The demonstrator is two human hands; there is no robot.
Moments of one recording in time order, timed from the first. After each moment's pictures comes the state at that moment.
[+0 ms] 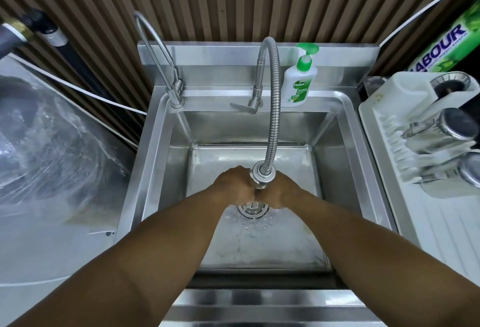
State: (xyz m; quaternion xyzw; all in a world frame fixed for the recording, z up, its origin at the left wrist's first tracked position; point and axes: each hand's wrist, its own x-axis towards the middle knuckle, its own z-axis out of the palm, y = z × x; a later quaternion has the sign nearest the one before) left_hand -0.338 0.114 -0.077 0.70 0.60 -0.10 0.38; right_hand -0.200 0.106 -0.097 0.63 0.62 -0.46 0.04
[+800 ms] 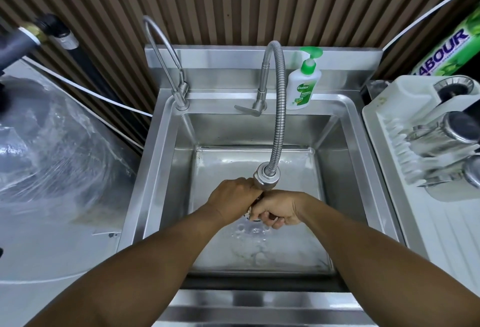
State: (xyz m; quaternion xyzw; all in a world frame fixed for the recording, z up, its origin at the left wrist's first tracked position) left_hand -0.358 0.081 -0.086 0.89 0.43 -0.07 0.09; right_hand -0.199 0.090 -0.093 0.50 0.40 -0.76 0.09
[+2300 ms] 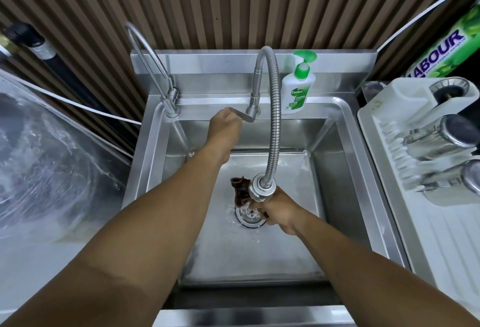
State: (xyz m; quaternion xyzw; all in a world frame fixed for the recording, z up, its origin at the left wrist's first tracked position) left_hand -0.338 0.216 -0.039 0.38 0.64 0.39 0.55; right_hand -0.203 0.082 -0.073 0.61 0.39 -0.67 -0.18
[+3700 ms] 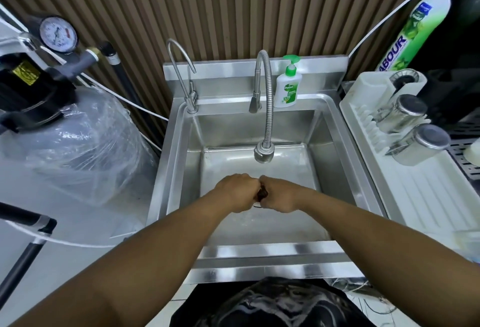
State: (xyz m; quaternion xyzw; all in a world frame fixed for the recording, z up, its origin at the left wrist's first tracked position) left_hand -0.362 0.022 -0.029 0.85 0.47 -0.17 0.15; right_hand -0.210 0.007 -0.025 0.55 0.70 -0.46 0.05
